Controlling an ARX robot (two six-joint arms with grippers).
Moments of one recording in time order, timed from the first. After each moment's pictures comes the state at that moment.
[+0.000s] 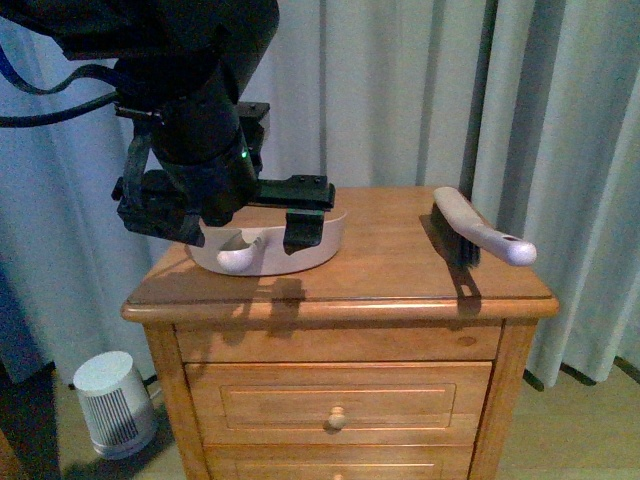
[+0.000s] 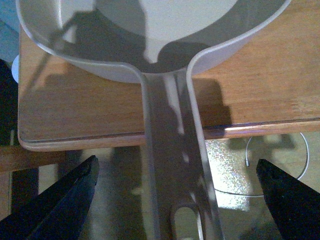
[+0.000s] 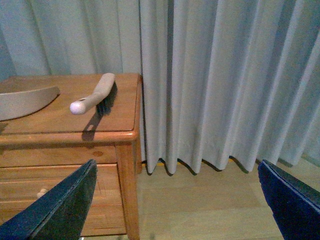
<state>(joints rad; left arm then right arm) -0.39 2.08 1.74 -0.55 -0.18 -0.16 0.00 0.00 0.02 0.00 0.00 0.00</state>
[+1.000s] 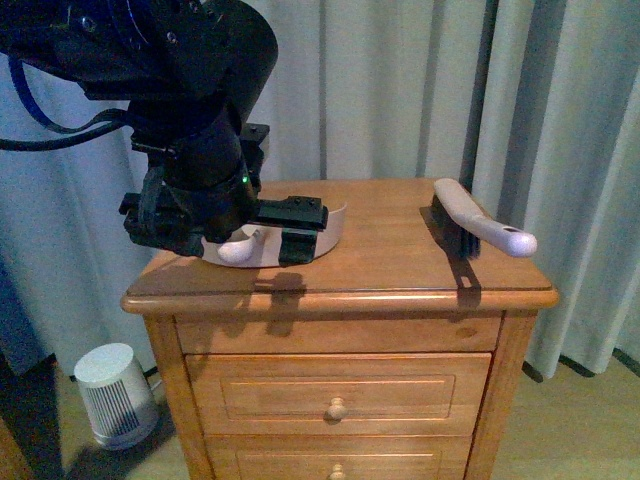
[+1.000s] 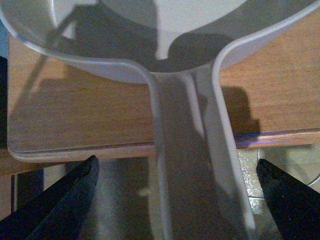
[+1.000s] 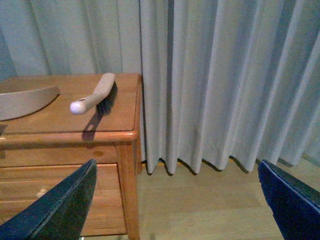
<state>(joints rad) -0.38 2.15 1.74 -0.51 -0.19 -0.13 0.00 0.00 0.02 0.00 0.00 0.00</state>
